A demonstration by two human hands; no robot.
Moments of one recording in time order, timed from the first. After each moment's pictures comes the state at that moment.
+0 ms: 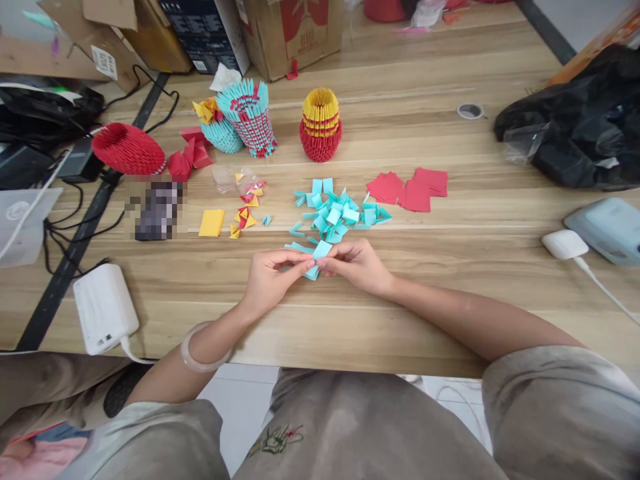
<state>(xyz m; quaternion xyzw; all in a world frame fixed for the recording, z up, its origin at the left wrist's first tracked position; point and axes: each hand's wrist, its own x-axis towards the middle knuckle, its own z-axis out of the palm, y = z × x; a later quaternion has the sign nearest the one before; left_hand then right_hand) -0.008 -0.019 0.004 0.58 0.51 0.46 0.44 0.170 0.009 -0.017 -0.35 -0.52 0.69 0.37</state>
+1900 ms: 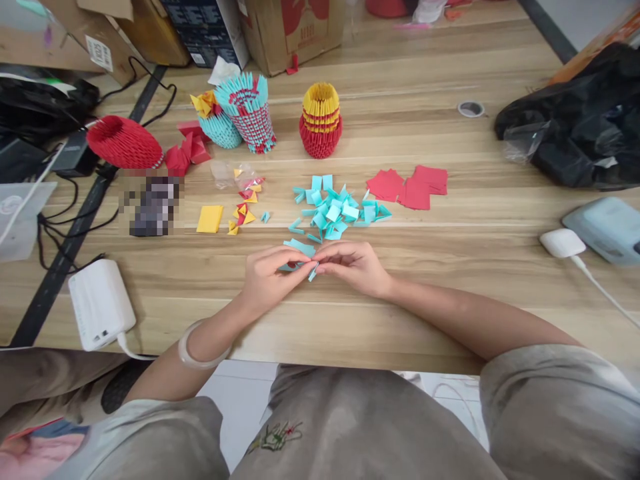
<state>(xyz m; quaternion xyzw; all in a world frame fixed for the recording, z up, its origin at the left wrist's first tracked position) -0.011 -0.020 0.009 0.76 0.47 0.41 0.19 0.169 0.003 -0.027 -0.27 -0.54 0.68 0.41</state>
